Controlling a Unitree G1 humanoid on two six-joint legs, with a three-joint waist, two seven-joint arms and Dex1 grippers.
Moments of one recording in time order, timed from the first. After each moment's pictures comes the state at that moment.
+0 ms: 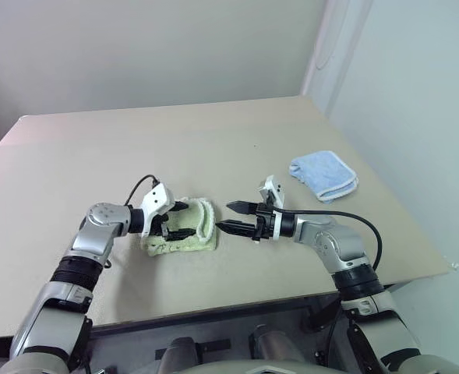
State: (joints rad) left arm -0.50 0.56 -0.19 0.54 -0.17 -0.02 -1.16; right arm -0.46 -0.26 0.15 0.16 0.44 0.62 0.97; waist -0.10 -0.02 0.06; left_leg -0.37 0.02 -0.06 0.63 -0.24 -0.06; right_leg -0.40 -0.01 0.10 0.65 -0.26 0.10
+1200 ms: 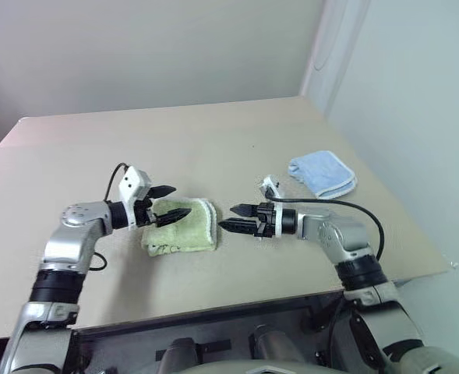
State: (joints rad) left arm -0.35 0.64 0.06 0.15 -0.40 0.40 -1.08; right arm -0.54 -0.29 0.14 0.19 0.48 0.85 0.93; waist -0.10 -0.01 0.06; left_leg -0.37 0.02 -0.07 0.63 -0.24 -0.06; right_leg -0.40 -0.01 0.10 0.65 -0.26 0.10
